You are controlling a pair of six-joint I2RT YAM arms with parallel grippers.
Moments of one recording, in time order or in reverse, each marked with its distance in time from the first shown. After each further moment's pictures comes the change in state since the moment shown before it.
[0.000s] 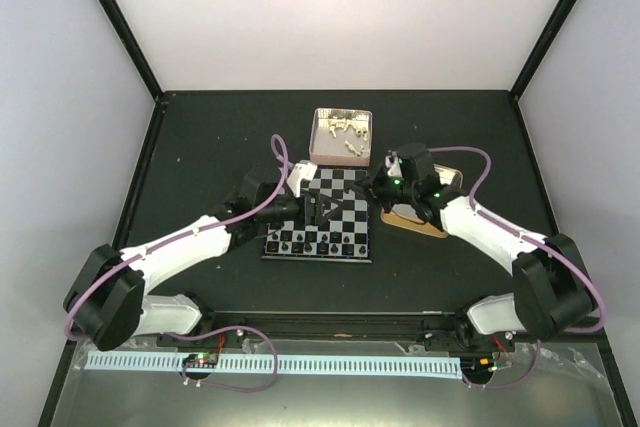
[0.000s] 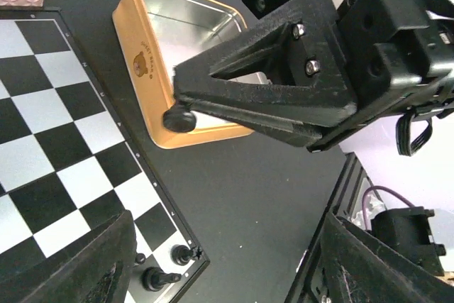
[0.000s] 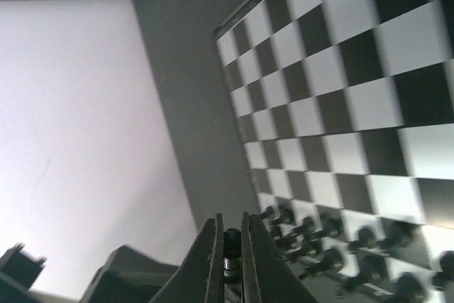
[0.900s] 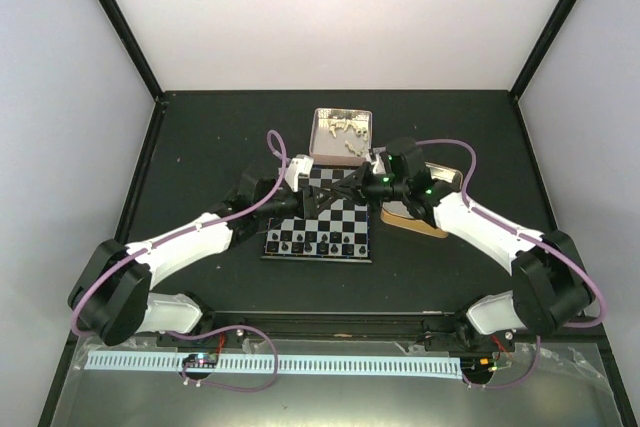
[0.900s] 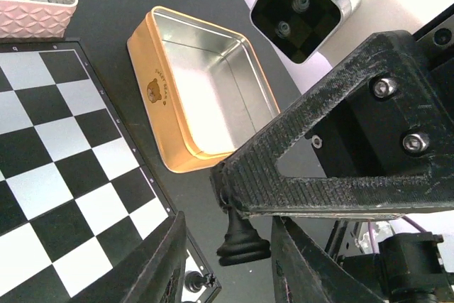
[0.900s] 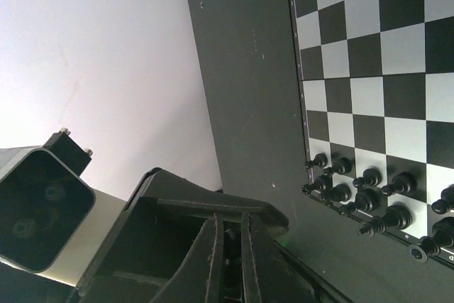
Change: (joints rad) left arm 0.037 0.040 -0.005 0.094 0.002 -0.015; right arm 0.086 0.034 0.096 0.025 -0.153 0.003
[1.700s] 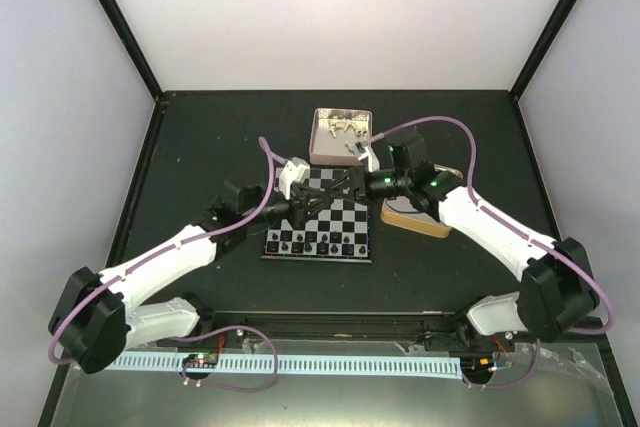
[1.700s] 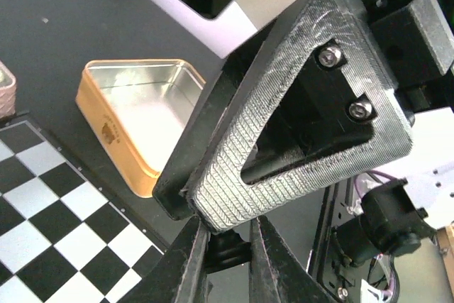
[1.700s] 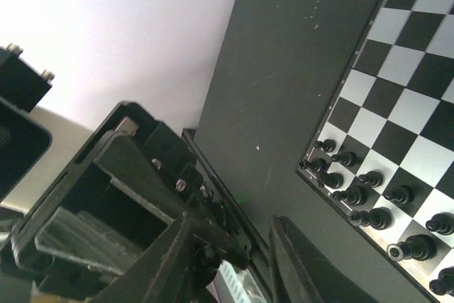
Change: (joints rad) left arm -0.002 -0.162 -0.031 -0.012 0.071 0.196; right arm 0.005 -0.015 0.100 -0.153 -0.144 -0.463
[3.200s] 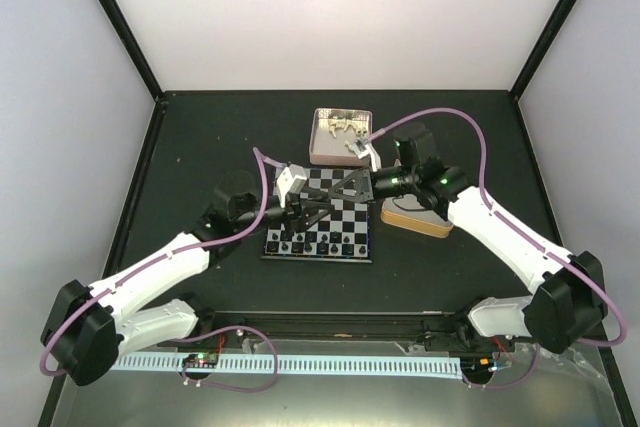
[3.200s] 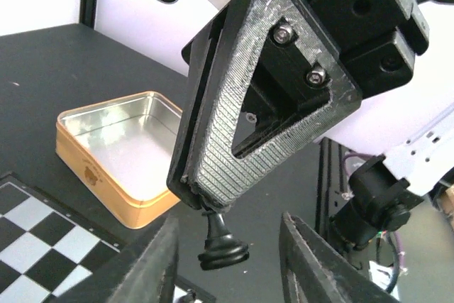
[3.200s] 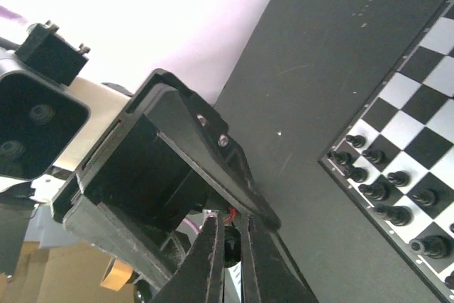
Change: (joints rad) left arm -0.013 -0.089 -0.042 0.068 0.094 0.179; right arm 0.000 -0.072 0.075 -0.140 -0.123 -0.199
